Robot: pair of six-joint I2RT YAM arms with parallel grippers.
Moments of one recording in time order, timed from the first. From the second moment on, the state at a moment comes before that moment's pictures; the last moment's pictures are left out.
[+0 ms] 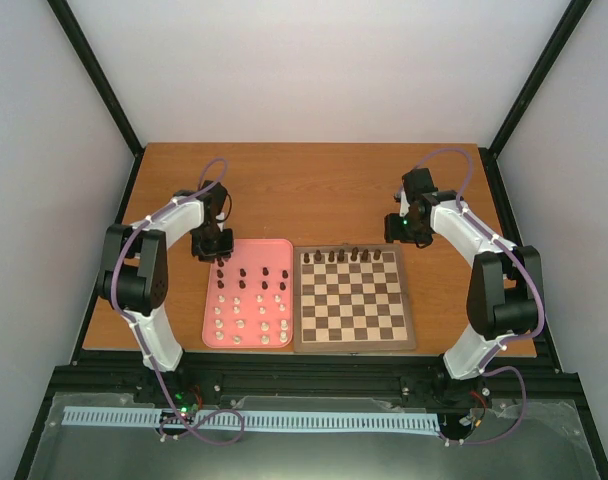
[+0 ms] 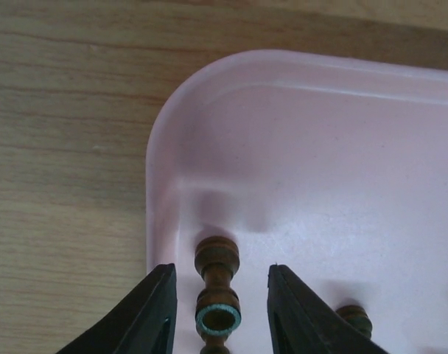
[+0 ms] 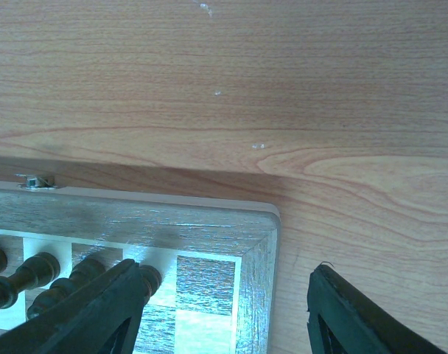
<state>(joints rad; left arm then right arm) -0.17 1.83 1.24 -0.94 0.00 -0.34 0.19 1.68 1.22 -0.76 -0.09 0.16</state>
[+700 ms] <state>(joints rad) -0.17 1.88 1.31 -0.95 0.01 -0.33 0.19 1.68 1.22 -0.76 -0.09 0.15</state>
